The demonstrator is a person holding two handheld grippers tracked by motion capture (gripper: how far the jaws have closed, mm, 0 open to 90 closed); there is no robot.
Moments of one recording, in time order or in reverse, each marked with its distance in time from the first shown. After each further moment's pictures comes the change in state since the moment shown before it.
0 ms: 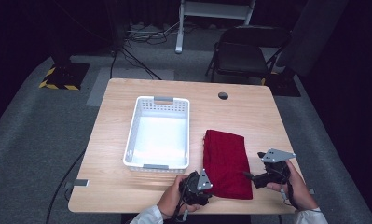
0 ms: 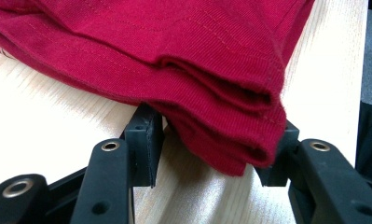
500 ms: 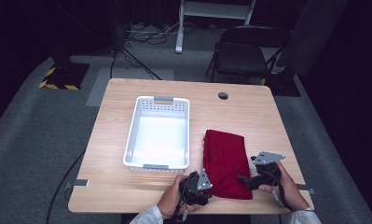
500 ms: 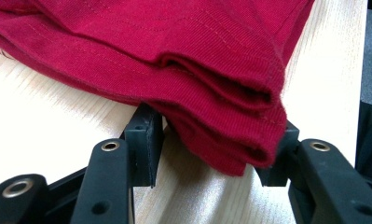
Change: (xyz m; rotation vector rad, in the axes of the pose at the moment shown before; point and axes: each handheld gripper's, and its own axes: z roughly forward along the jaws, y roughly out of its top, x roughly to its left) left arm 0.000 0.000 0.000 -0.002 -0.002 0.002; right arm 0.009 -0.008 0.026 0.045 0.039 0.023
